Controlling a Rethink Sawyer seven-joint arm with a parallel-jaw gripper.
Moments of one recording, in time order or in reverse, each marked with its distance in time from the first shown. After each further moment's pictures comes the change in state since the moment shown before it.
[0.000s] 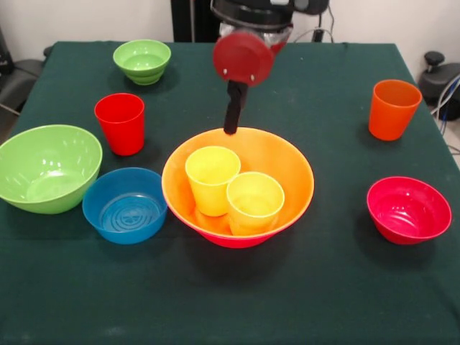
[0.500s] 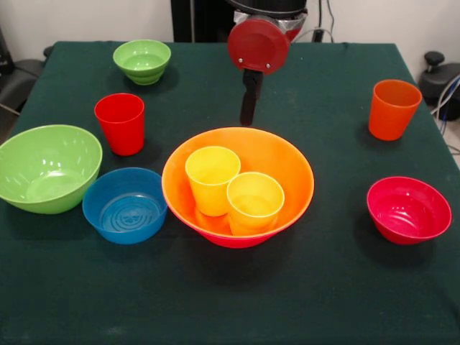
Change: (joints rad) arm -0.001 -0.024 0.034 0.031 0.000 0.000 0.000
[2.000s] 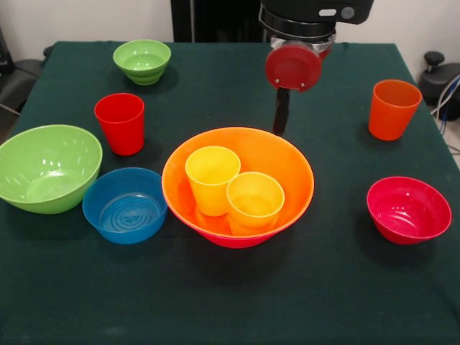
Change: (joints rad) arm 0.037 0.024 0.020 0.029 0.000 0.000 0.000
